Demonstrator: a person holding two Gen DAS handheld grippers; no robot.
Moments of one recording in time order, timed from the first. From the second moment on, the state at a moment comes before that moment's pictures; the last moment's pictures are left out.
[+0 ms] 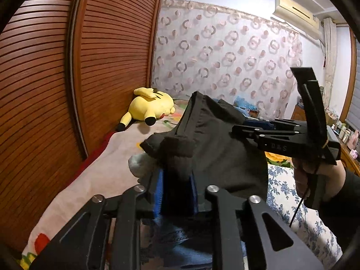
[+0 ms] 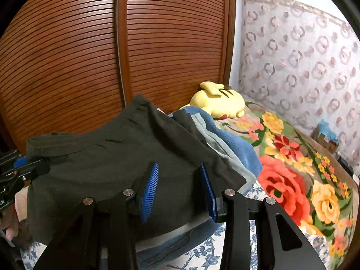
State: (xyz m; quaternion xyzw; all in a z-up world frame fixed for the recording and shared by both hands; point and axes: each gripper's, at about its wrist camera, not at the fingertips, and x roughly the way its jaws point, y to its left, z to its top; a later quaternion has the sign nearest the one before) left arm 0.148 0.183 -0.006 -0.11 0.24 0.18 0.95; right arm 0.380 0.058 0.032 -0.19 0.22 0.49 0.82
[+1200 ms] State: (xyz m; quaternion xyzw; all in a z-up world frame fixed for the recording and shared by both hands) left arm 0.109 0.187 -0.004 -0.09 0.26 0.18 0.95; right arm 0.318 0.018 0.029 -0.16 0.23 0.49 0.83
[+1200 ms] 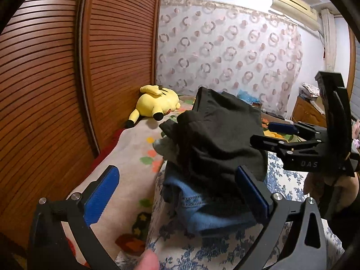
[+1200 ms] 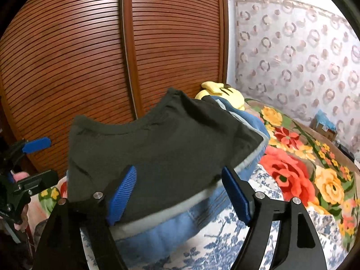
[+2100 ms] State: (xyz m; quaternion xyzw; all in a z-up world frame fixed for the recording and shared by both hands) left arm 0.049 0.160 0.003 -0.08 0.25 0.14 0.95; right arm 0.208 -0.049 0.033 -0.13 0.22 0.43 0.86
